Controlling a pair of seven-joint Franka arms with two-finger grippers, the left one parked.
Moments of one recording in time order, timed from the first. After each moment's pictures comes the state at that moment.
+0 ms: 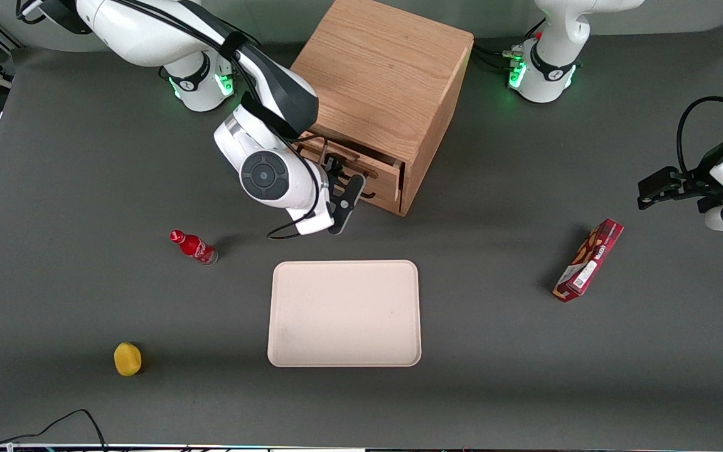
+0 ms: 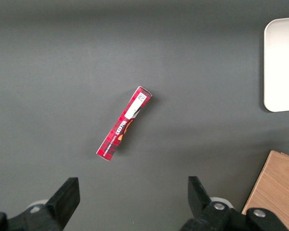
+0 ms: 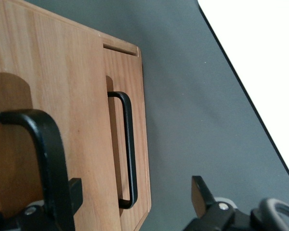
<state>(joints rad) 0.21 0.54 0.52 -1.54 0.09 1.83 -0.37</state>
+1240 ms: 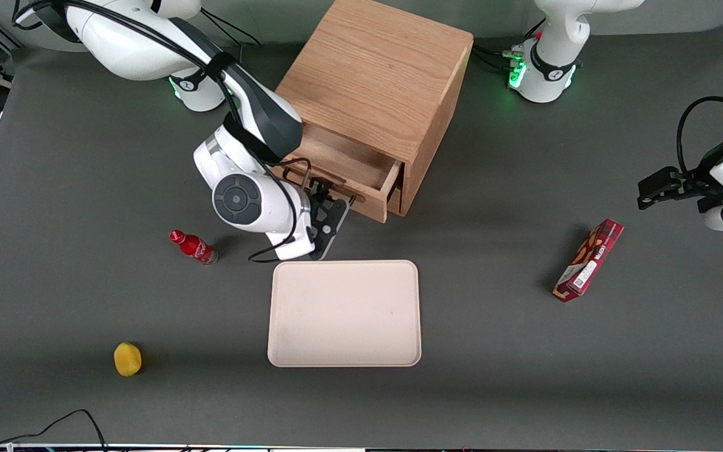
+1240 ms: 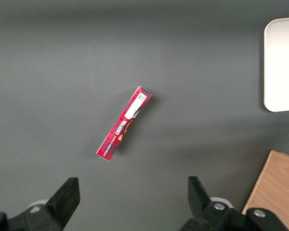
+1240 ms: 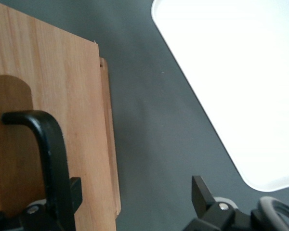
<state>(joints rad) 0.21 0.58 0.44 -1.45 0.07 1.83 -0.43</state>
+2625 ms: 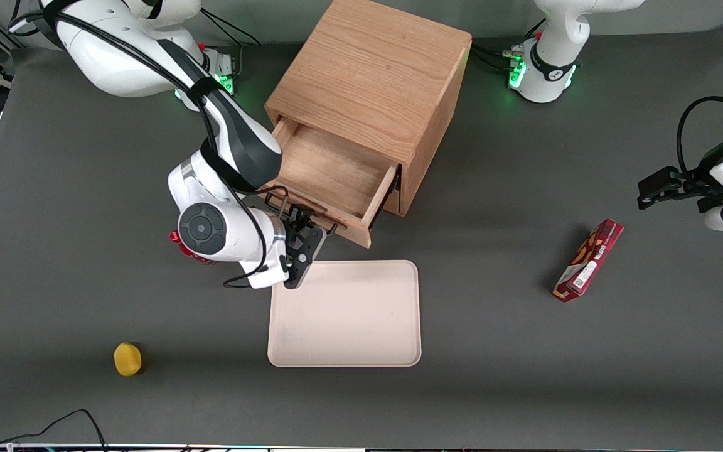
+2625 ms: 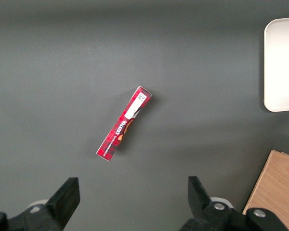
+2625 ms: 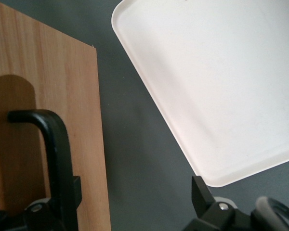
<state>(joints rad) 0.21 0.64 0.36 -1.35 0.07 1.83 -0.51</state>
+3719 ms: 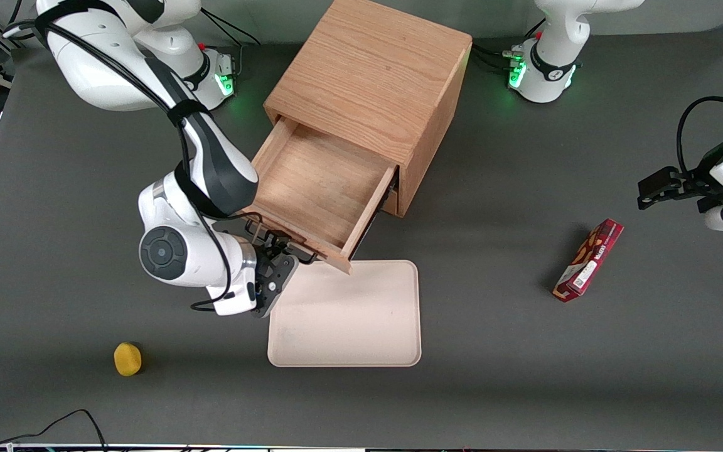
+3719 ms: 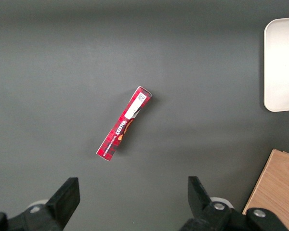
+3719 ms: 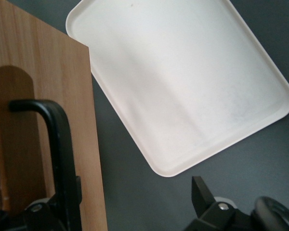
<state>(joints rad) 0.21 0.68 0.26 -1.25 0.06 1.82 -0.55</state>
